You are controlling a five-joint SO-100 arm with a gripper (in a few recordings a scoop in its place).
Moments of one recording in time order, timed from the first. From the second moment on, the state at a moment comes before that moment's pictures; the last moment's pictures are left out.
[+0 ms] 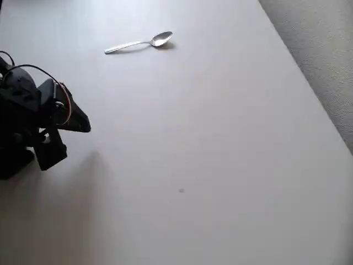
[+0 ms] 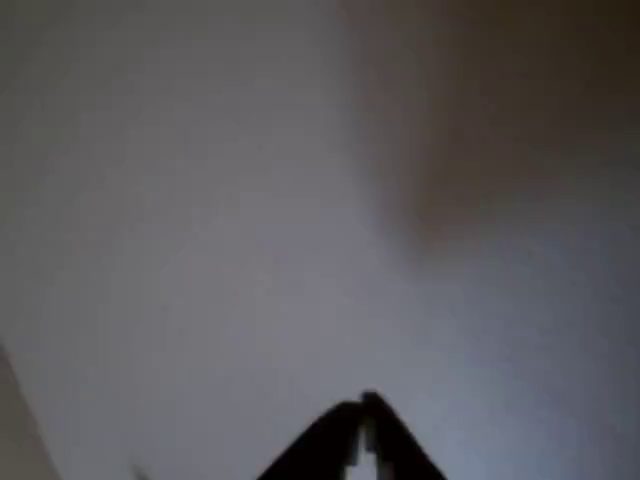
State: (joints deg) arm 11.4 188.6 169.1 77.3 -5.2
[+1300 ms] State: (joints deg) arm 6.8 187.9 169.4 63.9 -12.1
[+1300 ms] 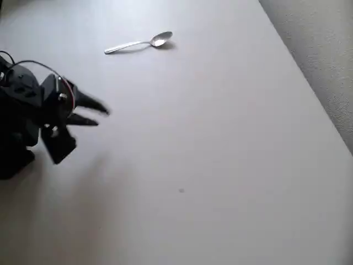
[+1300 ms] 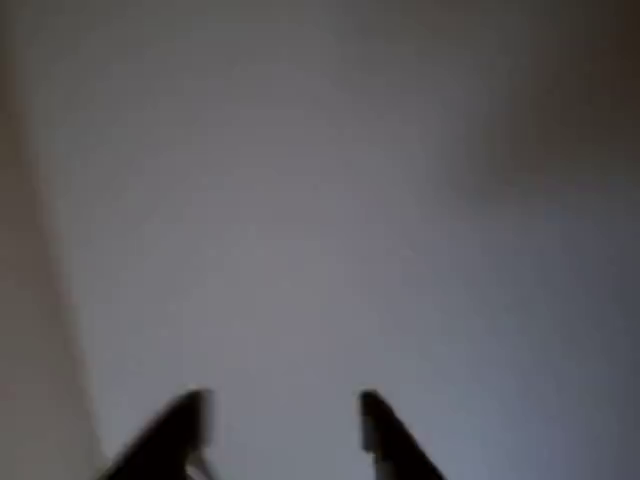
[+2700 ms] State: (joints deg) arm -30.1 30.6 15.5 104.3 -42.4
